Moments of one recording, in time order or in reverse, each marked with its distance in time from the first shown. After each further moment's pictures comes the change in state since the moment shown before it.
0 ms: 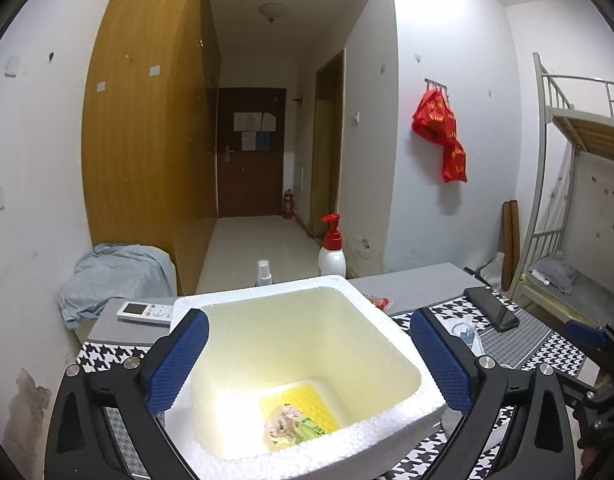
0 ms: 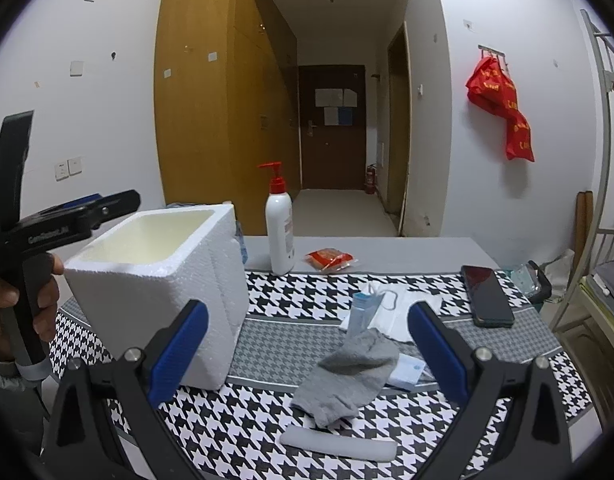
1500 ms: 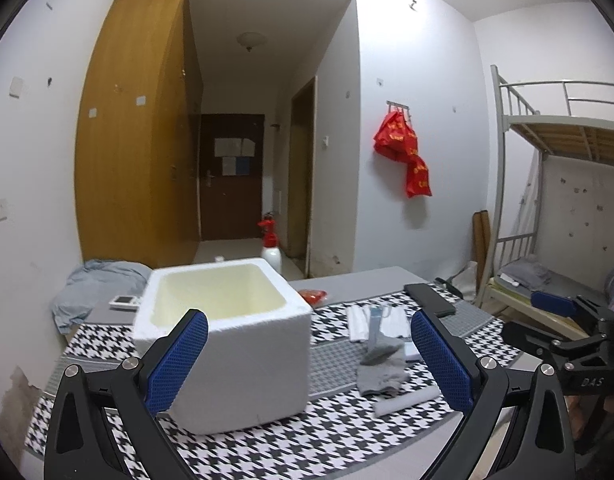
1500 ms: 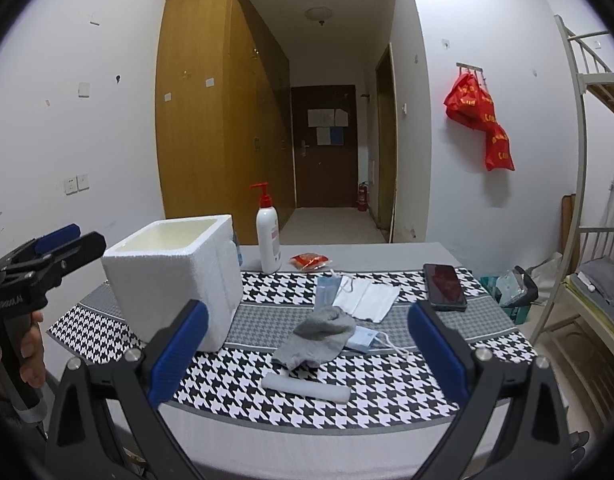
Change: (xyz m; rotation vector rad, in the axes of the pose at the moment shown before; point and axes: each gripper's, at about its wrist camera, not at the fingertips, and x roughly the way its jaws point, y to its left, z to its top) left arm -0.094 -0.079 -0.043 0.036 -0.088 -0.067; right arm -0.096 -0.030 -0.029 0.013 -0.073 -0.007
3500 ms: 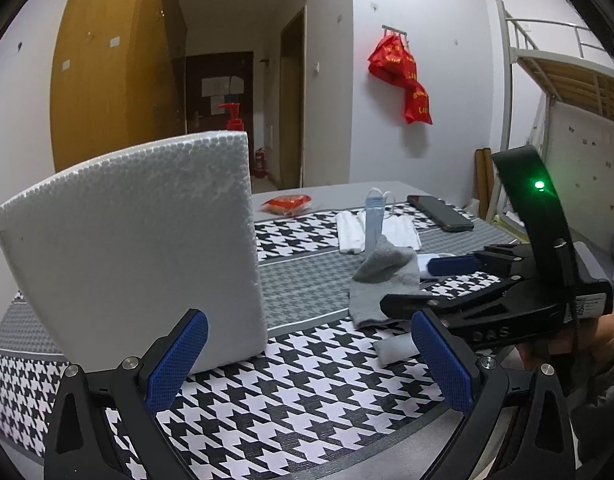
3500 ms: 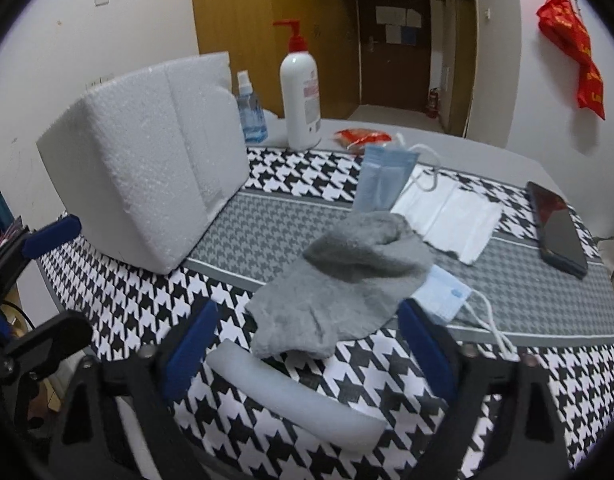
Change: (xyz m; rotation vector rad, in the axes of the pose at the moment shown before) left arm 0.094 -0.026 -0.083 0.015 0.238 -0.002; right arm 0.182 -0.021 -0.055 -0.108 0.417 0.241
